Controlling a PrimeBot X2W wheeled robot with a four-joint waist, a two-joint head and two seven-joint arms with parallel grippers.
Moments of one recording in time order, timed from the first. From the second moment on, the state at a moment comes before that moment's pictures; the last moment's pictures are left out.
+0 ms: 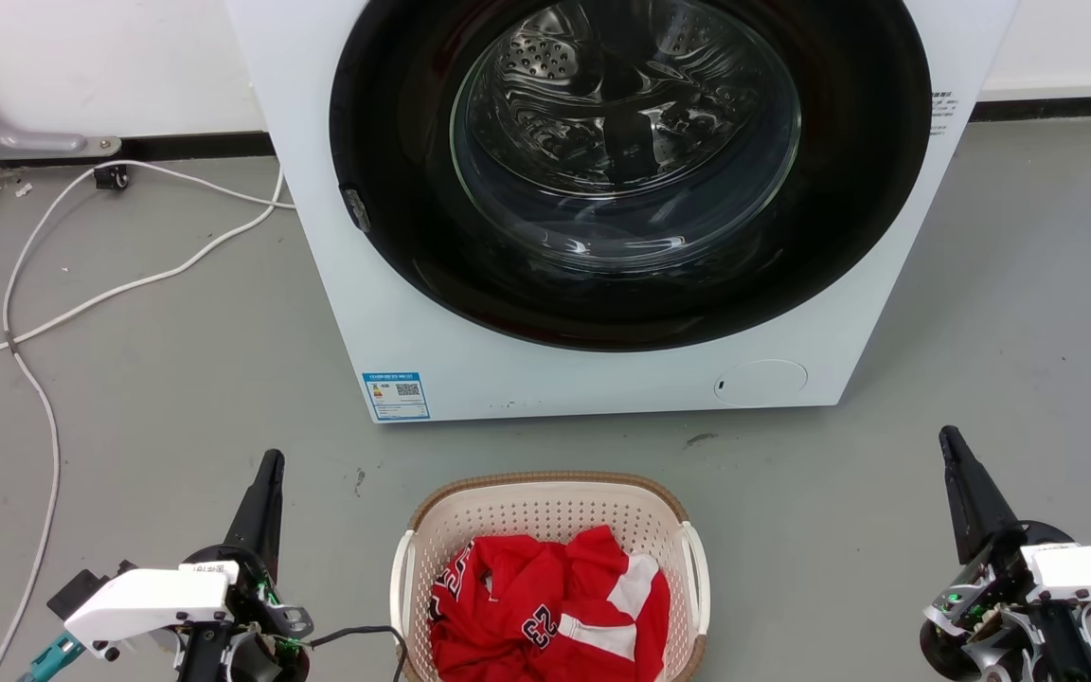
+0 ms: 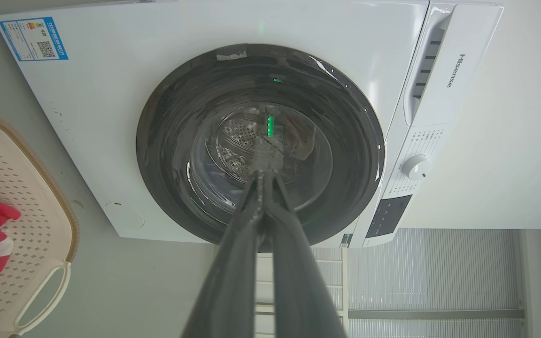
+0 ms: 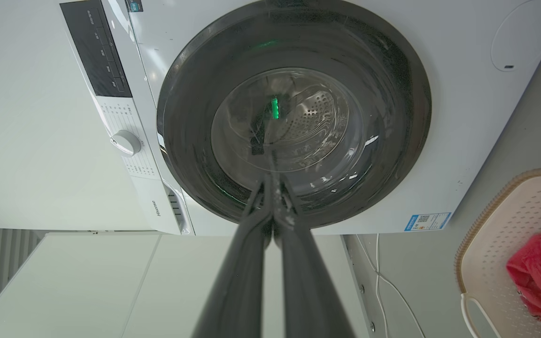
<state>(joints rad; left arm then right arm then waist) -0.10 0.05 0.11 0.25 -1.61 -0.13 0.11 -0.10 -0.05 -0.11 0.25 1.62 0.13 0.11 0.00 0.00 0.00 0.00</state>
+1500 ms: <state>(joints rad) -0.04 0.05 0.04 0.13 -0.92 -0.06 -0.06 -0.02 -0.05 -0.04 0.11 0.82 0.13 -0.05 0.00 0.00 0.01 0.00</state>
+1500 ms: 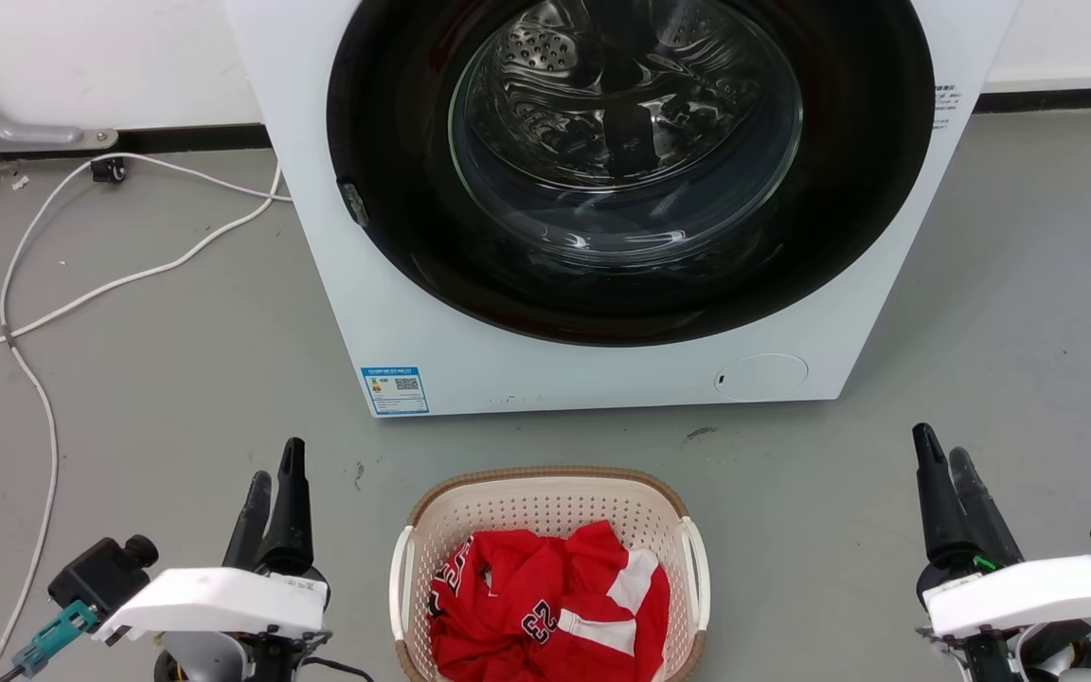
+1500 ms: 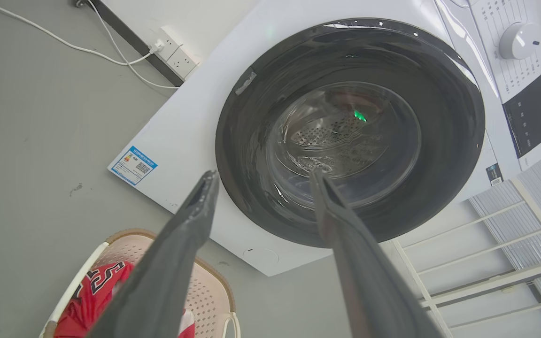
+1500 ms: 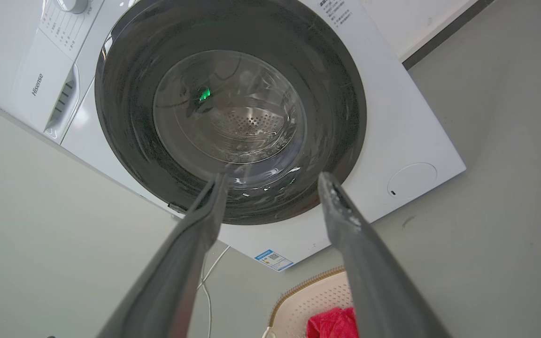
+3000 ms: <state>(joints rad) 0.00 0.05 -0.01 0.08 -0.38 -0.03 -0.18 0.03 -0.05 -0.01 0.04 0.22 0.13 -0.18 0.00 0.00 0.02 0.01</state>
